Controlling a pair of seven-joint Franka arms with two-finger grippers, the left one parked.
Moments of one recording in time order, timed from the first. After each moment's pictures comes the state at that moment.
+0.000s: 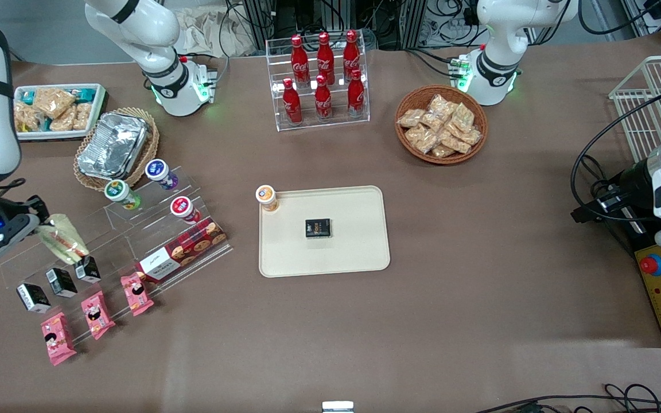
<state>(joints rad) -0.31 0.20 0.08 -1.72 -0.07 1.83 -1.02</state>
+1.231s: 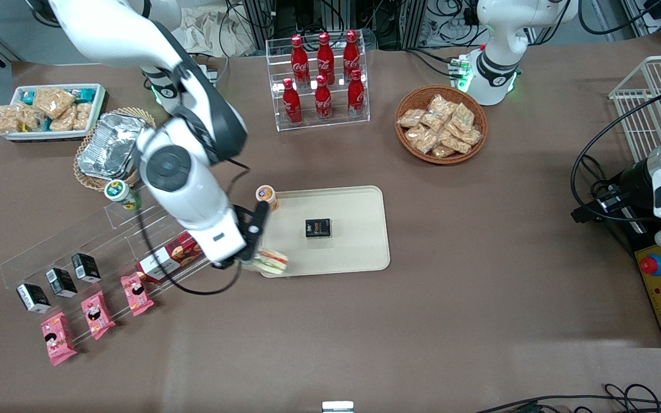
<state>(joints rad) 0.40 0.49 0.10 -1.52 -0.07 2.12 -0.81</state>
